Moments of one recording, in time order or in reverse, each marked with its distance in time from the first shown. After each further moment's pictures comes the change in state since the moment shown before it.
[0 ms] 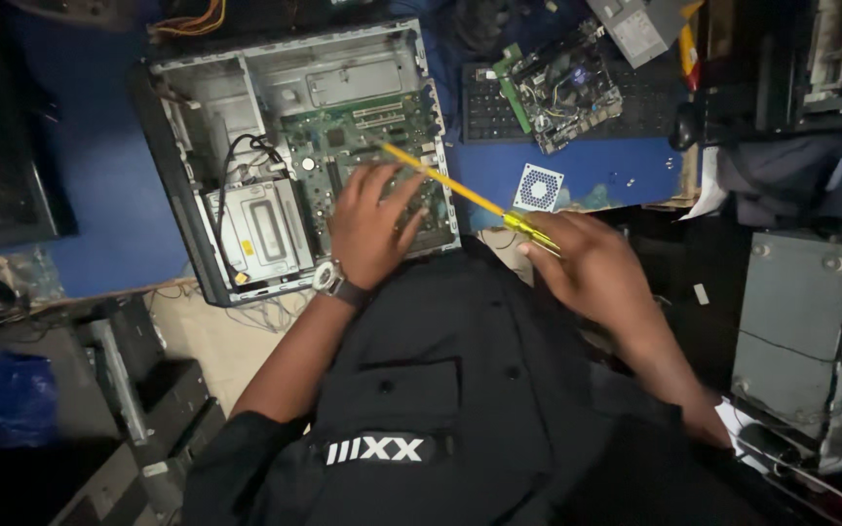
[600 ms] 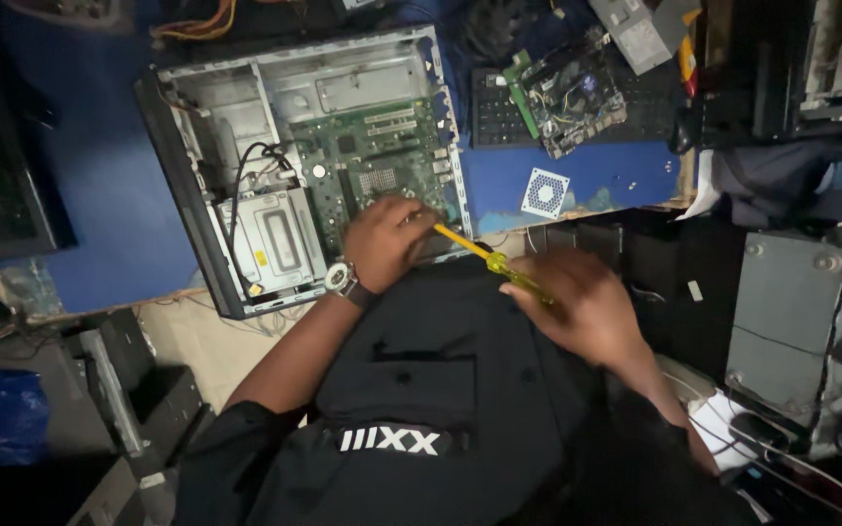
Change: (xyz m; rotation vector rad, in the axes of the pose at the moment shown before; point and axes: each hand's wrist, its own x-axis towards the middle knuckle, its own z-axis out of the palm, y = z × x) left_hand -0.016 -0.038 0.016 -0.203 -0.174 0.084; right_hand -0.002 -0.035 0.023 -0.007 0.053 -0.188
